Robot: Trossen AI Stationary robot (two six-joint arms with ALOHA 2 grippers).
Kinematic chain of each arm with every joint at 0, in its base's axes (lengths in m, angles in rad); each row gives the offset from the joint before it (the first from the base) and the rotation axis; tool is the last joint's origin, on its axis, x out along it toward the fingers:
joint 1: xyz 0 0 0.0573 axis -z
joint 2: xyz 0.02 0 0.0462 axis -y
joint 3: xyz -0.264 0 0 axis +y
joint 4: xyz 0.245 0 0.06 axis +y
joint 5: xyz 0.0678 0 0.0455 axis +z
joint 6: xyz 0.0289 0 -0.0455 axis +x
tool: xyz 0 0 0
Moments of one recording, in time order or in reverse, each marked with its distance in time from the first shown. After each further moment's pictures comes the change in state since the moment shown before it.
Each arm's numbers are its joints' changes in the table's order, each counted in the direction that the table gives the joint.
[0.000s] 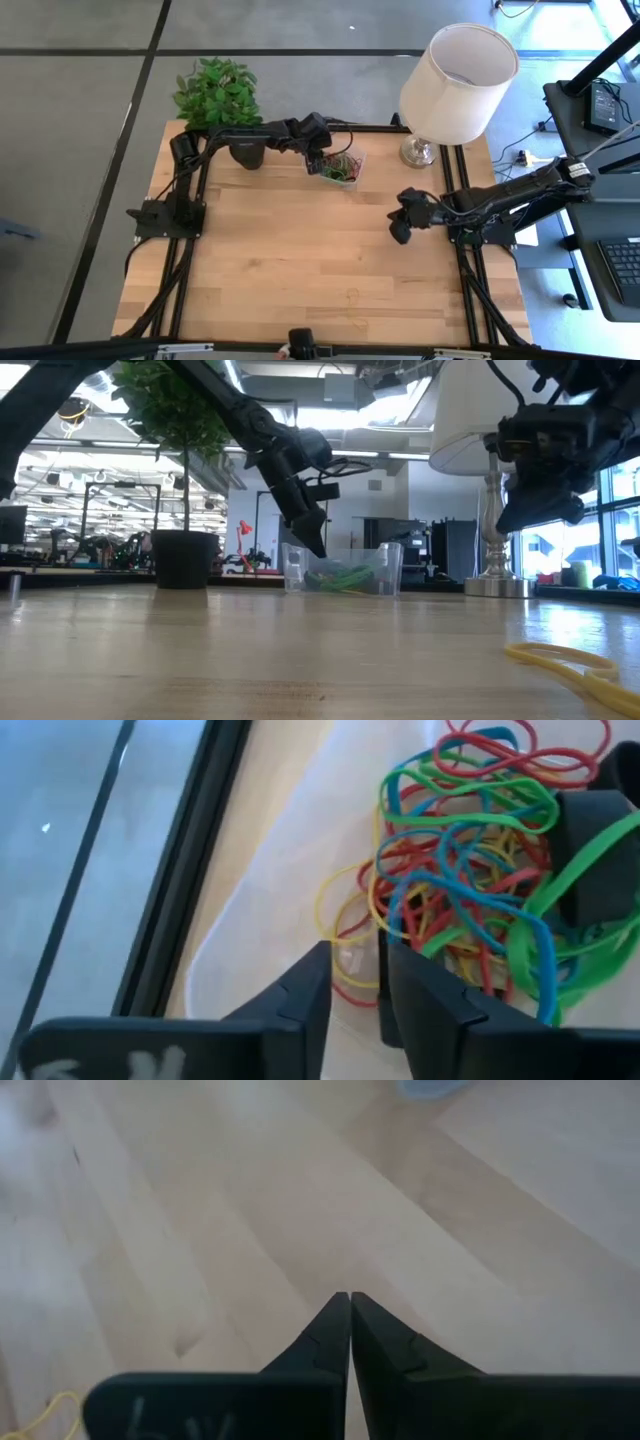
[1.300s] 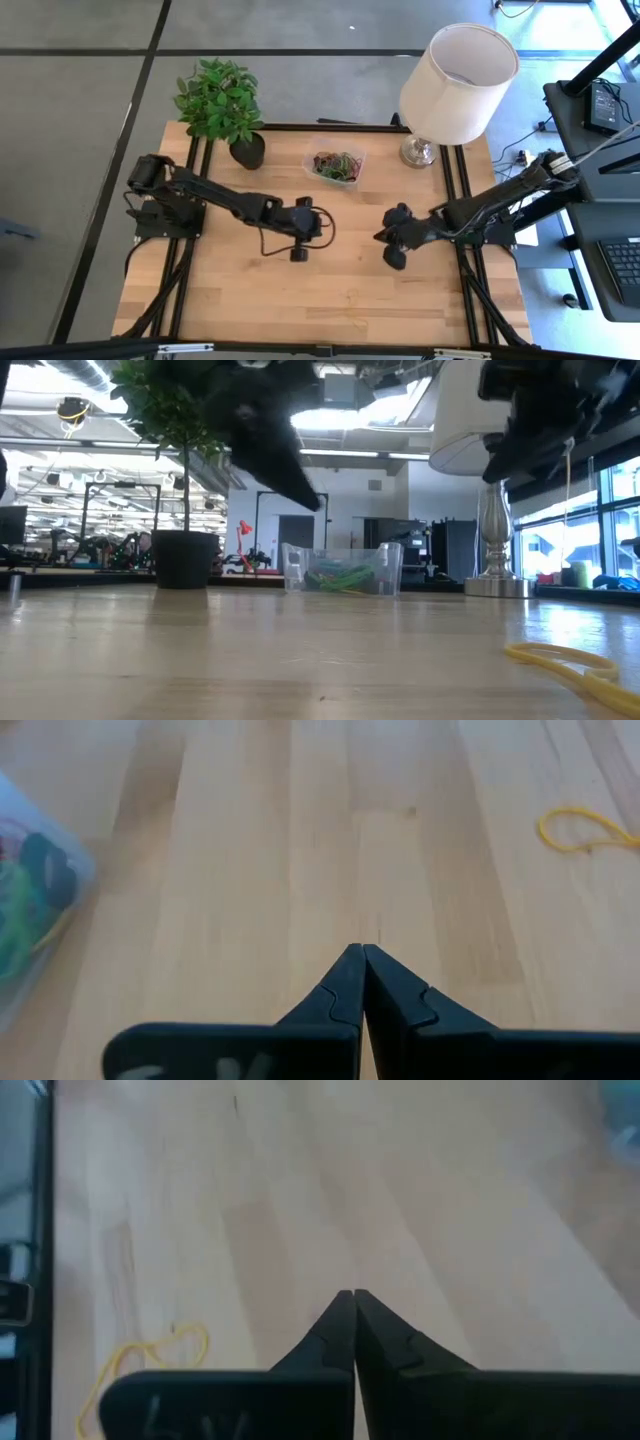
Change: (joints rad) left arm 0.659 0.305 0.350 -0.165 0.067 -0.404; right arm -0.175 -0.204 -0.224 -0.039 0.031 -0.168
